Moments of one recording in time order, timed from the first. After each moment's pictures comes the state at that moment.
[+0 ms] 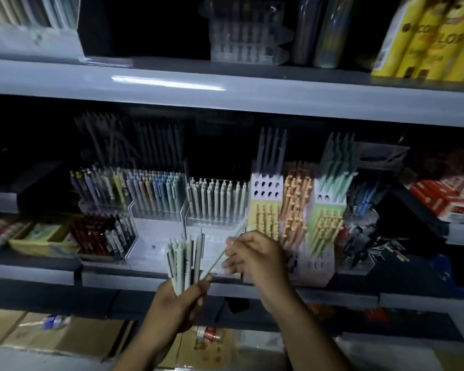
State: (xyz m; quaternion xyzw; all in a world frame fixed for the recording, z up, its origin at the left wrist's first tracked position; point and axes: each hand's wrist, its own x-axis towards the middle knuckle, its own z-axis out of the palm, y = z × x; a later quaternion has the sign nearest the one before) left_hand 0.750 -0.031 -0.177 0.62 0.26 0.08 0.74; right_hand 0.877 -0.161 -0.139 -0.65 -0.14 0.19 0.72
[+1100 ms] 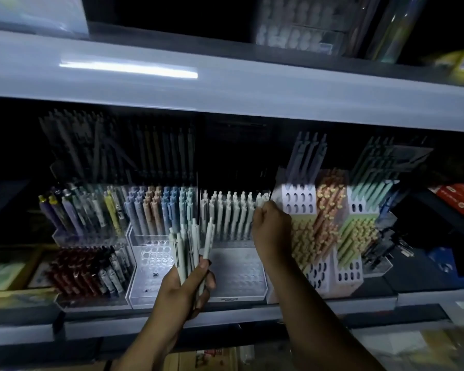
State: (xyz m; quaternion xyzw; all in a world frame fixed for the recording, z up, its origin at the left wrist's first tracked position) left_hand 0.818 0.098 -0.198 0.61 0.16 0.06 0.78; right_hand 0.996 -0.034 -0.180 -0.88 -0.16 -0.26 0.37
